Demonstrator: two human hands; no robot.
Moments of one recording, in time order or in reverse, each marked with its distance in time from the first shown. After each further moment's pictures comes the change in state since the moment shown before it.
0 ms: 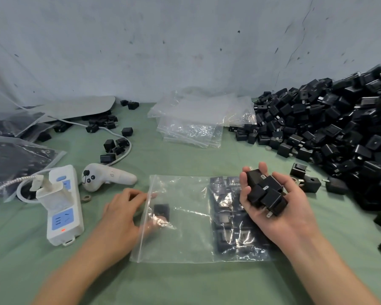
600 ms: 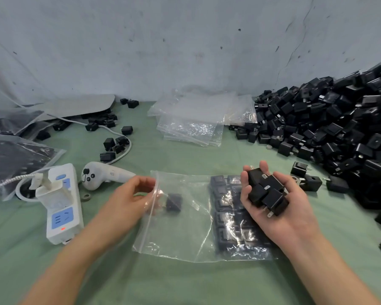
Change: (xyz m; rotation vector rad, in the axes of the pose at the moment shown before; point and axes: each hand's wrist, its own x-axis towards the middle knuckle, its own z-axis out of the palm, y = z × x) left_hand 0.019 0.028 -0.012 -0.662 -0.014 -0.279; right_hand 0.000 0.002 -0.003 0.004 -0.034 -0.006
